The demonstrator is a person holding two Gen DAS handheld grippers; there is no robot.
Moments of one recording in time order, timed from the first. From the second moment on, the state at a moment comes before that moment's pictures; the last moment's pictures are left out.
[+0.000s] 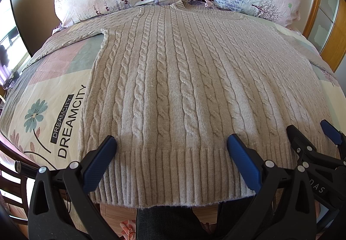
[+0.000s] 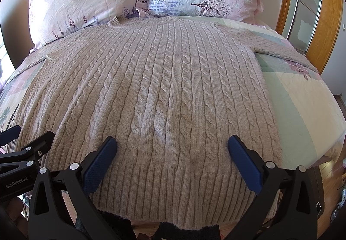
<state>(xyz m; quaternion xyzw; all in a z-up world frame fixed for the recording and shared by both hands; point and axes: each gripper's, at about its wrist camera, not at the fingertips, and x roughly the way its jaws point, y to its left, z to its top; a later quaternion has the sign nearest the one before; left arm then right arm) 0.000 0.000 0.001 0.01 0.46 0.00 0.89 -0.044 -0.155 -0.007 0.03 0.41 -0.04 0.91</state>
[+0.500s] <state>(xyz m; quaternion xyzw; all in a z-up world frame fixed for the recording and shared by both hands) 0.000 0.000 0.001 0.01 0.47 0.00 0.89 -0.043 -0.156 -0.008 0.02 0.42 -0.04 0.91</state>
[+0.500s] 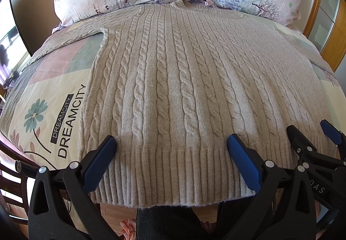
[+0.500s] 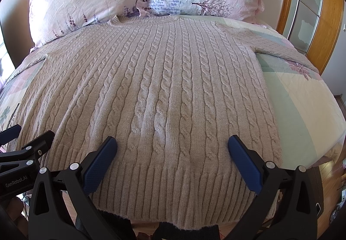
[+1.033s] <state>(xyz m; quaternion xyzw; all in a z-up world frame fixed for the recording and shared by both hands) 0.010 0.003 0.007 0.06 0.46 -0.05 0.88 -0.026 -0.279 0.034 0.15 0.33 -0.05 0.93</state>
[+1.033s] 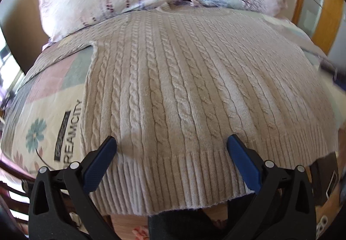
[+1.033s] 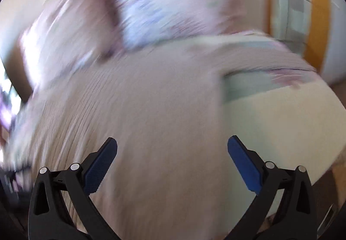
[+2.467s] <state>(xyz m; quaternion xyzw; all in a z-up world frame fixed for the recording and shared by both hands) 0.150 0.373 0.010 -0.45 0.30 0.14 0.83 0.177 -0.178 0.090 0.11 0.29 0.18 0.93</state>
